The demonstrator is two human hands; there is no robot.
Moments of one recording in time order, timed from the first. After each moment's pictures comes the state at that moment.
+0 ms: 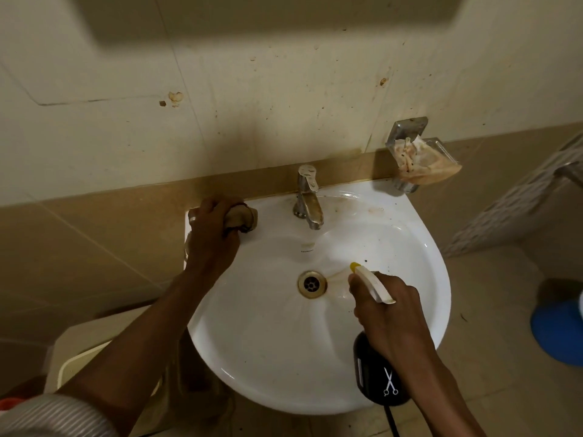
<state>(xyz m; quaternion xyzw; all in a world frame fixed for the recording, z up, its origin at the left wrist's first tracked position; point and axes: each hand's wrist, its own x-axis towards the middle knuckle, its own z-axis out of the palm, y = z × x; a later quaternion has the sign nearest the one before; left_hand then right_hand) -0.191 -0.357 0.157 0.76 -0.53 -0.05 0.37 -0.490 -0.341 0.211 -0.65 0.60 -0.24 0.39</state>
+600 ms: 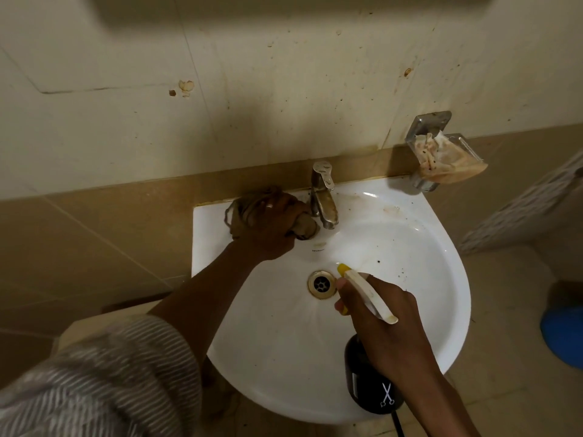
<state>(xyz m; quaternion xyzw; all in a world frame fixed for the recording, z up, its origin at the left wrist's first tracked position) -0.223 -0.410 0.145 0.69 -0.71 -0.06 0.10 -0.466 -0.332 0.210 -0.67 0.55 -0.25 0.43</state>
